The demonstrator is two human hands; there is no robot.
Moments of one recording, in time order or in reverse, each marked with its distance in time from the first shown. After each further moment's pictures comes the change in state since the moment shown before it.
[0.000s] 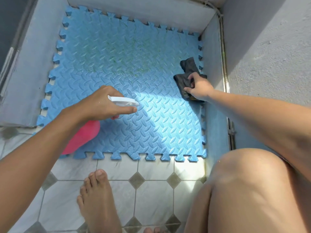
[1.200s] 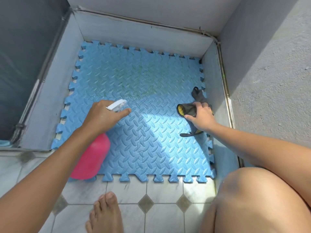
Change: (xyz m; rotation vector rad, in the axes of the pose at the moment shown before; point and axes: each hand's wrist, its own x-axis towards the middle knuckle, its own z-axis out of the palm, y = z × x) left_hand 0.018 -0.010 -0.015 0.055 0.439 -0.205; right_hand -0.038 -0.011 0.022 0.029 0.055 0.170
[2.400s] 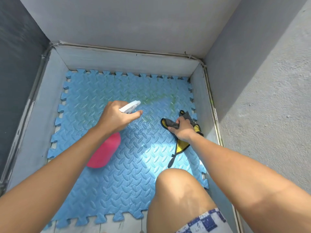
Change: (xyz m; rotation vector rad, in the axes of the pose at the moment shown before) left_hand 0.110 0.082 0.016 -0.107 -0.065 0.244; right_hand 0.065 -0.043 -0.005 0.142 -0.179 0.141
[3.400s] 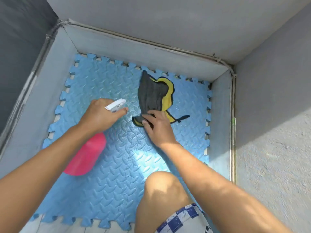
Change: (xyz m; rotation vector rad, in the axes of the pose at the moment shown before) left_hand 0.022 -0.036 -0.021 0.139 0.032 -0.235; right_hand 0.014 -0.092 0.051 0.084 0.216 -0.773
